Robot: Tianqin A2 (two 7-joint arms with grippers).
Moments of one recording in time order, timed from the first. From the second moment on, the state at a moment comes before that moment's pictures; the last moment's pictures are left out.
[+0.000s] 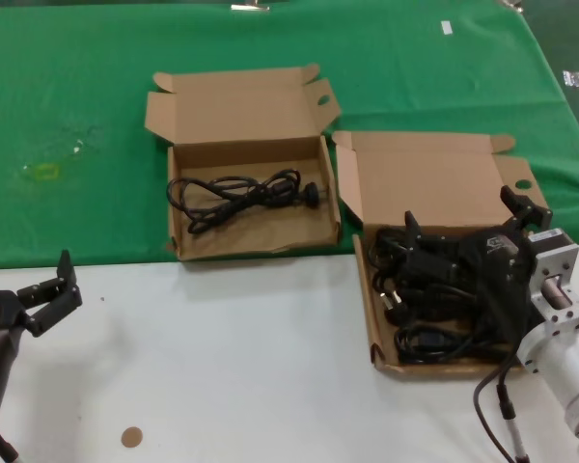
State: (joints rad) left arm 0.00 -0.30 1.60 -1.60 -1.80 0.00 0.00; right arm 0.04 0.30 -1.62 1.58 1.78 -0.03 -0.01
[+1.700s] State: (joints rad) left arm 0.00 -0.30 1.60 -1.60 -1.80 0.00 0.00; right arm 0.04 0.30 -1.62 1.58 1.78 -0.03 -0.01
